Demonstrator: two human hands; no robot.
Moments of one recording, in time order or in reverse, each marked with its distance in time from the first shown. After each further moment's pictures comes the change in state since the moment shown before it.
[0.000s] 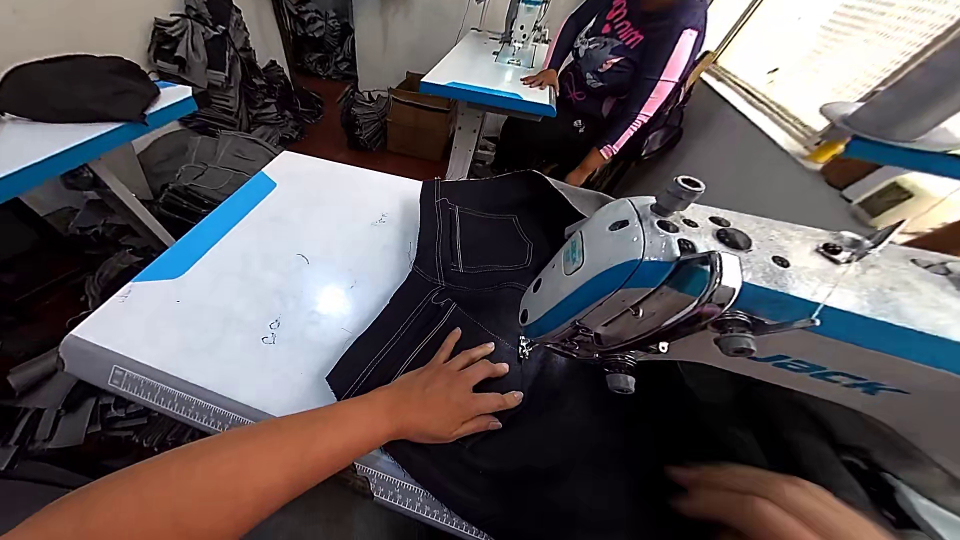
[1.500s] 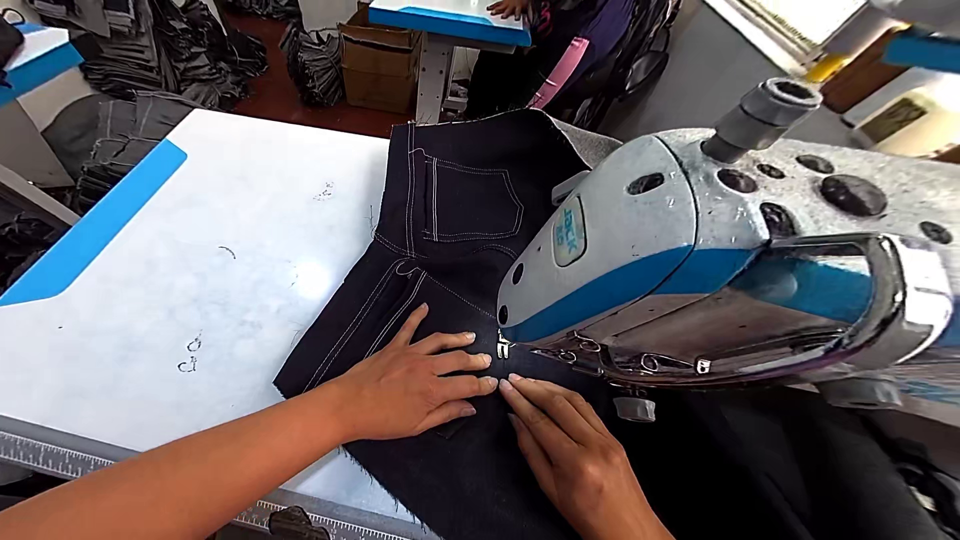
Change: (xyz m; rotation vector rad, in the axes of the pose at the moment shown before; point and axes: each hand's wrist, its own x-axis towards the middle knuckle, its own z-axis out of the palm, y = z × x) left_hand 0.009 -0.032 0.002 0.040 0.117 0.085; right_hand 0.055 0.043 0.159 -0.057 0.364 -0.019
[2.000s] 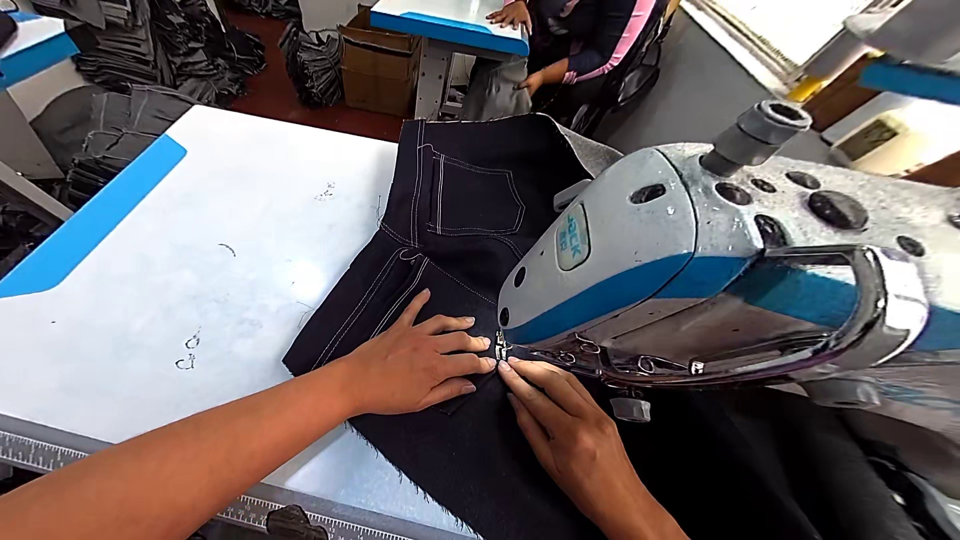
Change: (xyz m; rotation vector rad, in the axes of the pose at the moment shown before) left_hand 0.012 -0.017 0.000 0.012 0.033 0.005; right_hand 0.014 0.015 0.004 0.015 0.003 0.004
